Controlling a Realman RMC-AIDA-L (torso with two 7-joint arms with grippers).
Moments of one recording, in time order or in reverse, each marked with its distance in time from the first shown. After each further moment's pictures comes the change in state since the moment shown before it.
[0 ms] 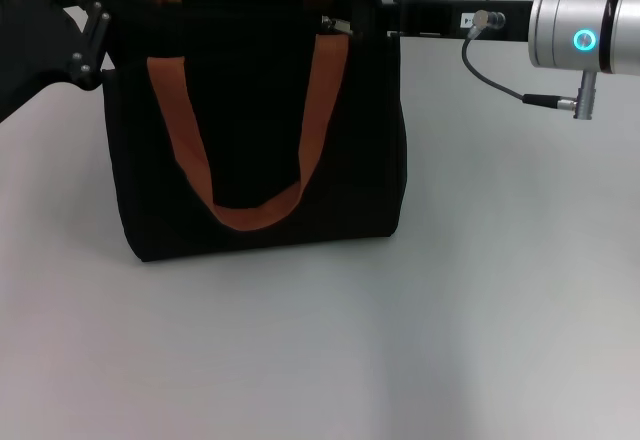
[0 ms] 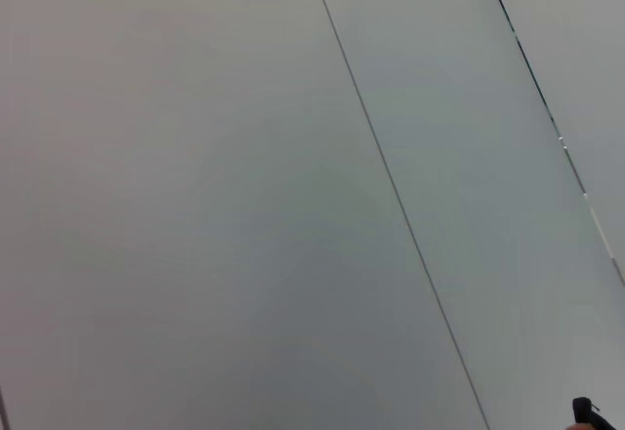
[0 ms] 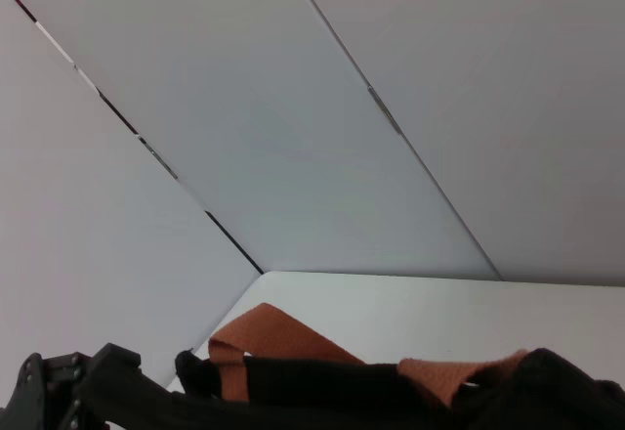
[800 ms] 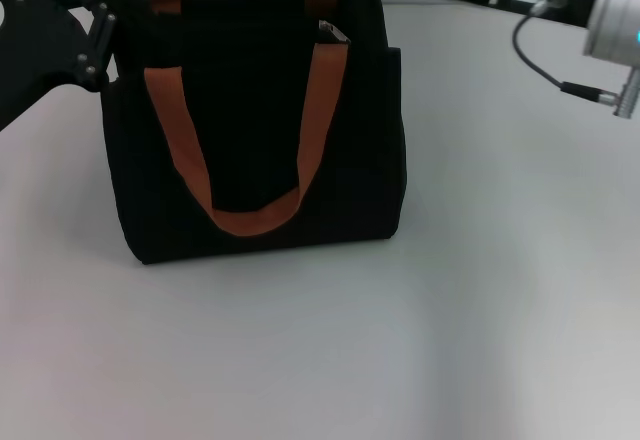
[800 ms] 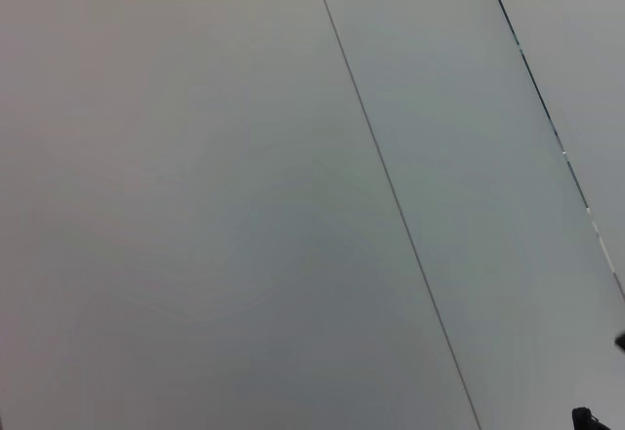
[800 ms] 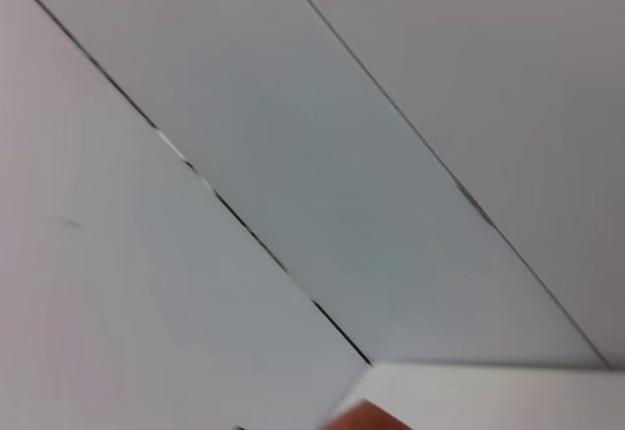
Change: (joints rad) left arm -0.001 -0.009 -0.008 -0.012 -0.002 0.009 -0.004; right arm -0.037 -0.005 0.139 0.100 0.277 -0.166 -0.256
